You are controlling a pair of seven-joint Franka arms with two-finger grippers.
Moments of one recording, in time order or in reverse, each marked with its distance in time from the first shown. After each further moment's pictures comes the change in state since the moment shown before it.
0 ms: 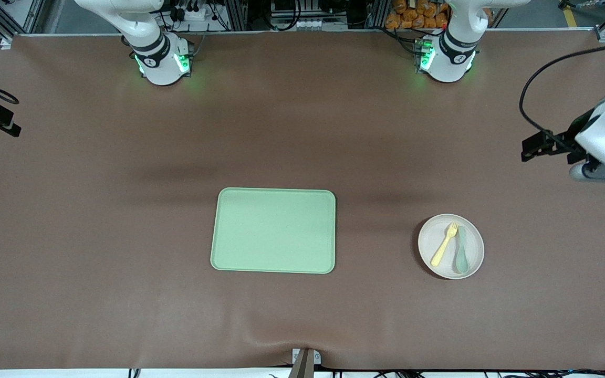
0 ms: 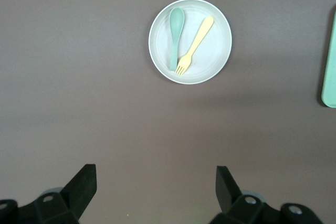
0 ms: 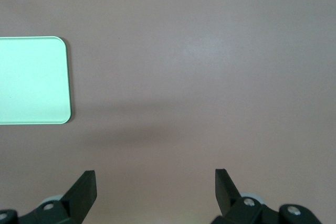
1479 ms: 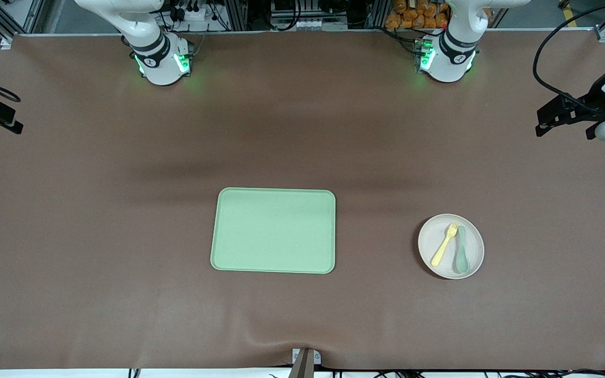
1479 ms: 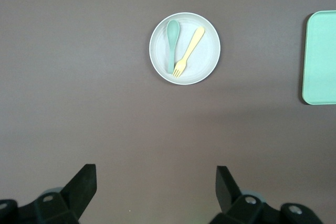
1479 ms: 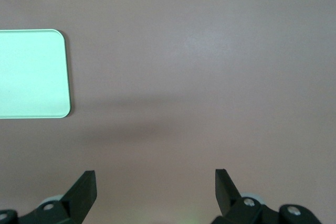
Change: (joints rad) left arm -0.007 -0.149 -0.006 0.007 0.000 -0.064 0.000; right arm 0.000 0.000 -0.002 0.000 0.000 -0.024 0.000
